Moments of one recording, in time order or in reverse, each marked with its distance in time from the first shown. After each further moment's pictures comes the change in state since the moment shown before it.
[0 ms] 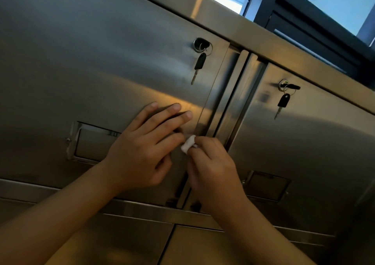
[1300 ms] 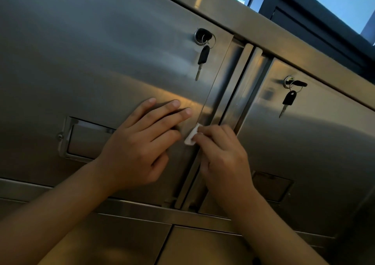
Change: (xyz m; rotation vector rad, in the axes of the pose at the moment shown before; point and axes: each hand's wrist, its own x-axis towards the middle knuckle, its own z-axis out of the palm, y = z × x) left_hand -0.001 -0.001 0.002 -0.036 0.027 -0.013; right_hand 0.009 0.023 -0.003 -0.066 0.096 -0.030
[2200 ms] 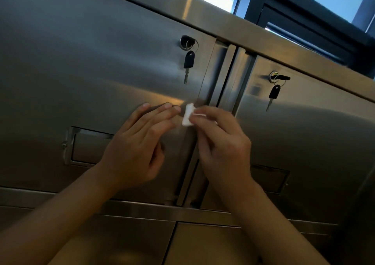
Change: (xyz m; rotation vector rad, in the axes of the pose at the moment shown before) left_hand 0.001 -0.003 0.004 -0.062 0.083 -0.047; right_hand 0.018 -0.012 -0.019 0.208 0.190 0.158
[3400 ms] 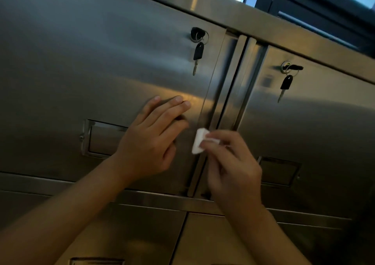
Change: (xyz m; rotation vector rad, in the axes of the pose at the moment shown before) left_hand 0.002 0.002 -0.003 0.129 -0.103 0.022; right_hand -0.050 -0.018 -0.010 0.051 -0.044 0.074
